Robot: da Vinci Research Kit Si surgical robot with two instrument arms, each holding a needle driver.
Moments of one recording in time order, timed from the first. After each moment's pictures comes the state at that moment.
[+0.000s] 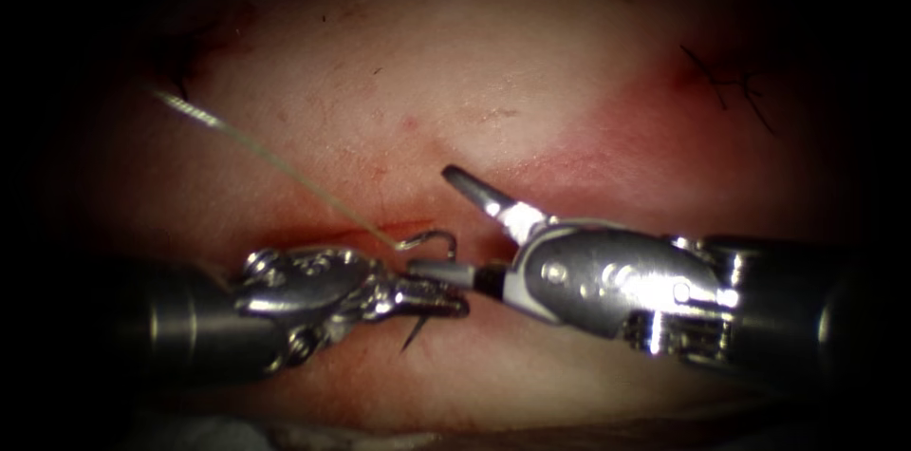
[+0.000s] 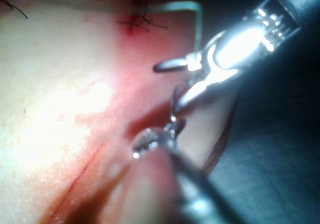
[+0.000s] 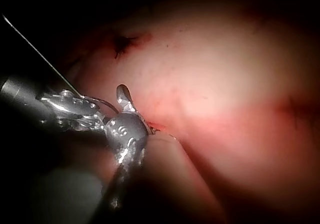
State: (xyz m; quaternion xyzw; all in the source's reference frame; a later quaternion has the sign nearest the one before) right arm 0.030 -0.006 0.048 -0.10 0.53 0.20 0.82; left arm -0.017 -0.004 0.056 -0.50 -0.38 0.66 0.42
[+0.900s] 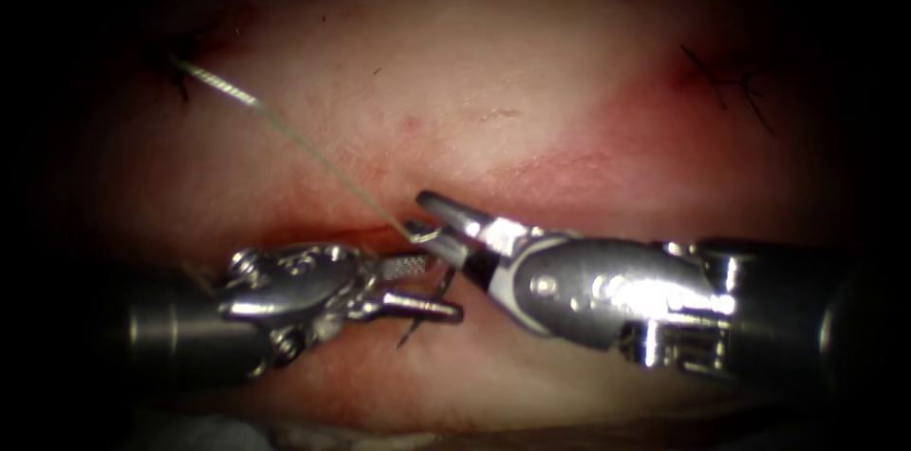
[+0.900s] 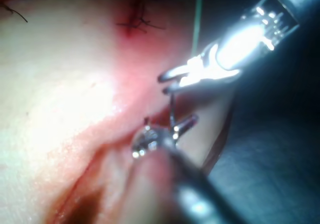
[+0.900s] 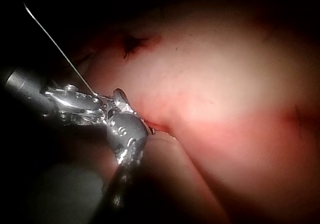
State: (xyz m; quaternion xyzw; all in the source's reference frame) right arm 0.031 -0.006 0.049 -0.09 0.50 0.10 0.86; left arm -0.015 -0.003 0.055 -0.51 -0.32 0.68 0.42
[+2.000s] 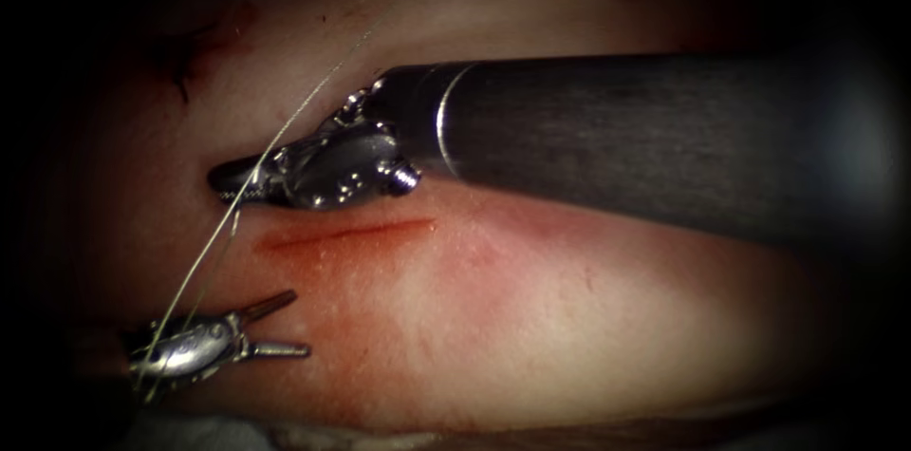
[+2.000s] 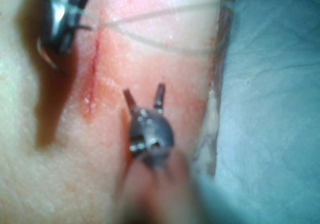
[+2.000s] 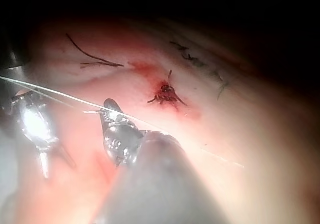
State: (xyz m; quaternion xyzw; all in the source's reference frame) right arm 0.047 -0.004 0.064 -0.20 0.60 -0.38 0.68; left arm -0.003 -0.014 0.073 -0.52 -0.13 0.79 0.29
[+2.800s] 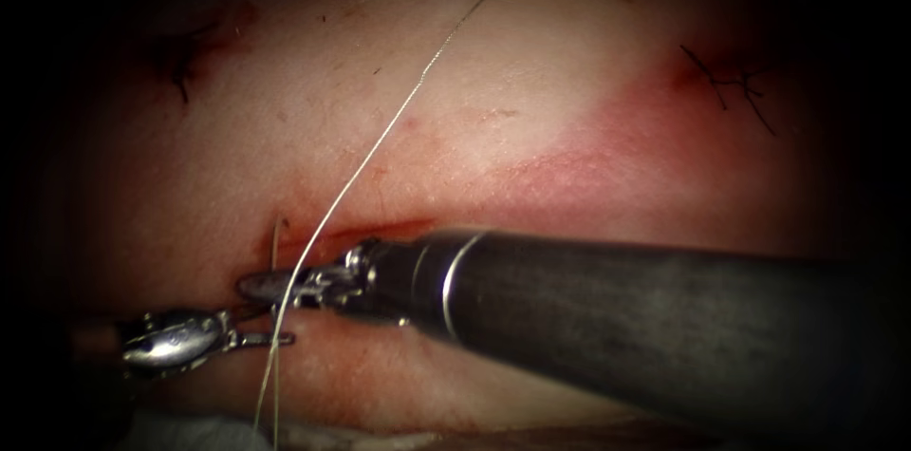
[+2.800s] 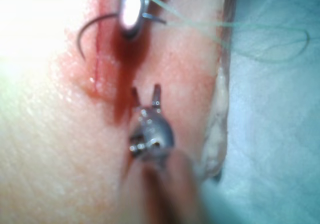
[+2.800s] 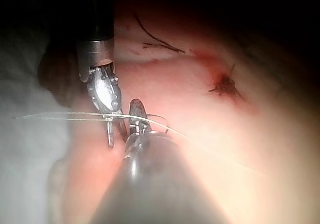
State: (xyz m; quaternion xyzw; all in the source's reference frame) right arm 0.044 -0.011 0.067 -0.36 0.55 -0.51 0.56; left arm -0.001 -0.014 0.076 -0.50 -0.14 0.81 0.27
